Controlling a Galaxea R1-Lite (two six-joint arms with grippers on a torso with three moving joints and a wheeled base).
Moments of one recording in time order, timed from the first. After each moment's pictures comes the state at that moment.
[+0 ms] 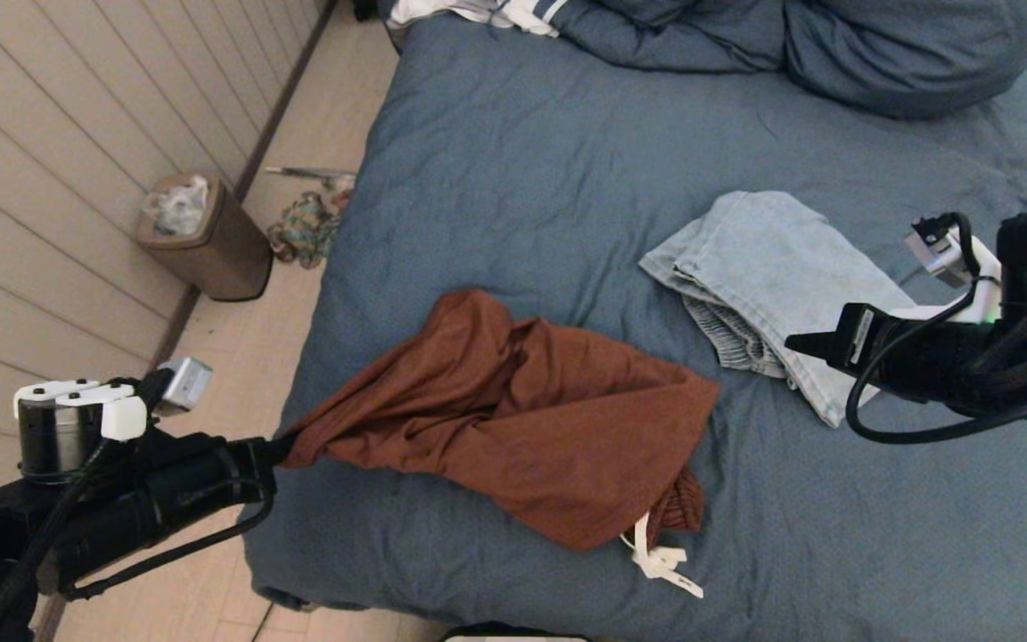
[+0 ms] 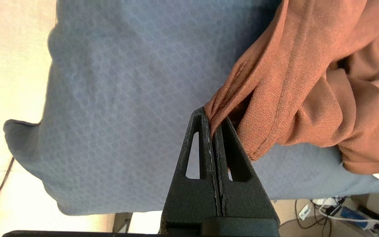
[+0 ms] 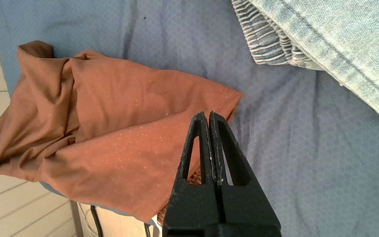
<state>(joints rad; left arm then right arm) -0.17 1.68 -0.35 -0.94 -0.23 -0.32 0.11 1.46 -0.90 -0.18 0.21 0.39</state>
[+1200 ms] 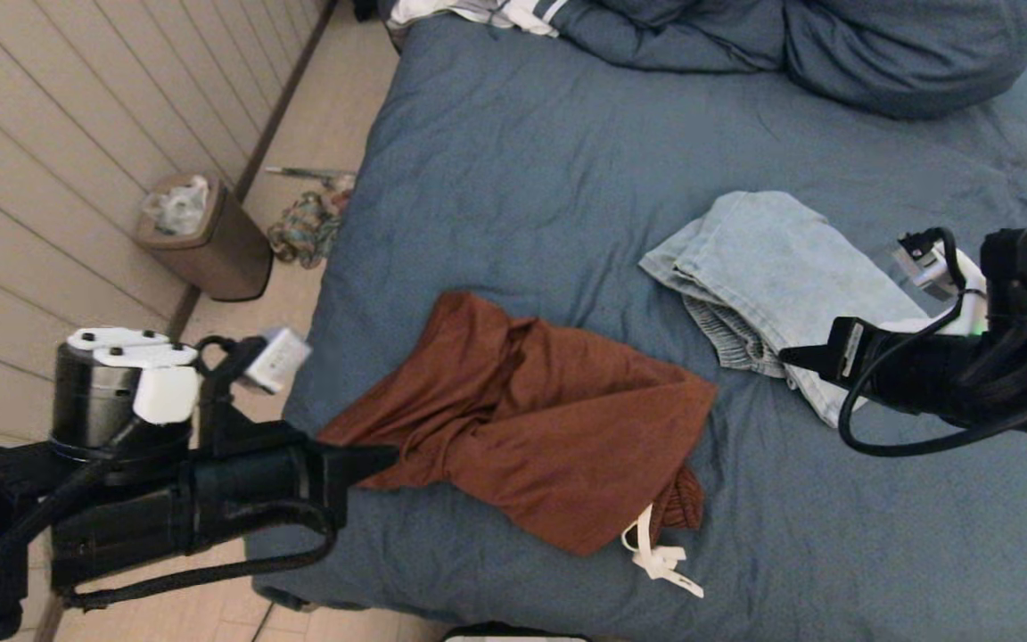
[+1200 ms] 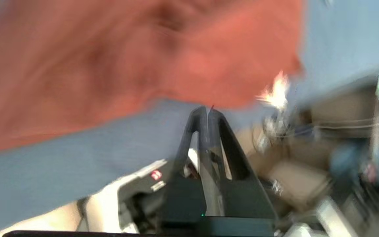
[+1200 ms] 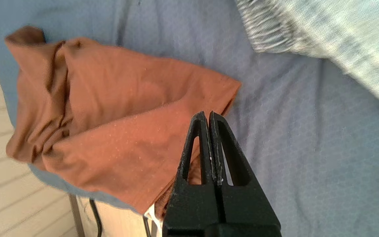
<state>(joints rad) -0.56 1.50 -0.58 -0.50 -0.26 -0.29 0.12 1.48 -0.87 -0.18 0.21 0.39</state>
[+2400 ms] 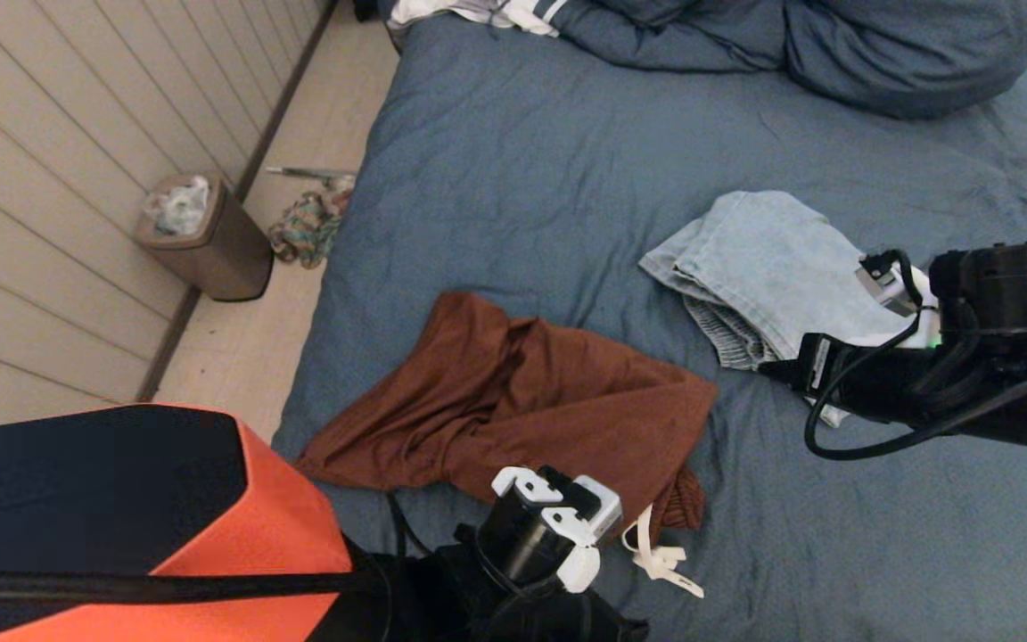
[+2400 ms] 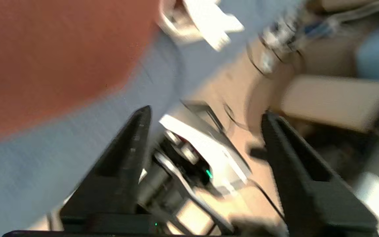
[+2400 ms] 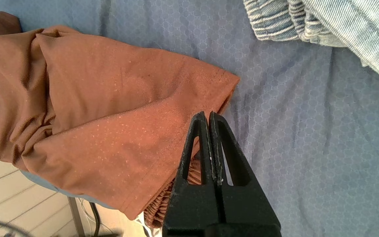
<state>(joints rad) -1.04 2.12 -0.87 -0.64 -0.08 -0.23 0.13 1.56 -0.86 -0.23 0.20 0.38</state>
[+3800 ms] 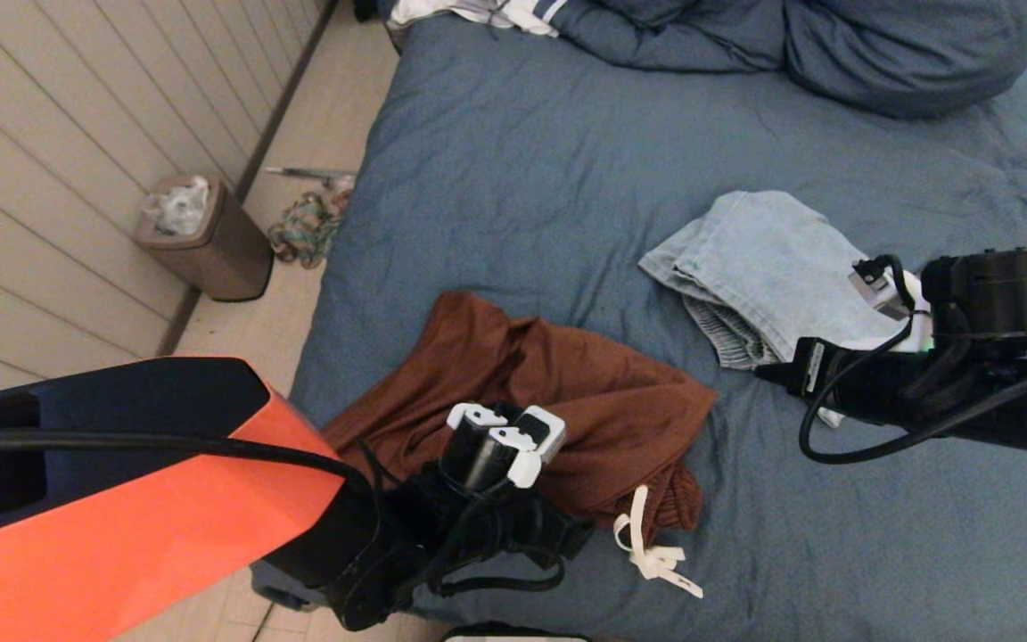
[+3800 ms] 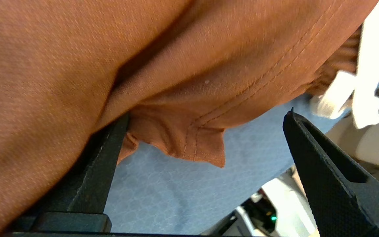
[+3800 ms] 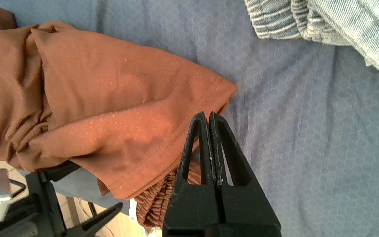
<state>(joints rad) -0.86 2.17 -0.94 -0.69 0.02 -0.06 0.13 1.57 -0.85 -0.26 0.21 0.37</state>
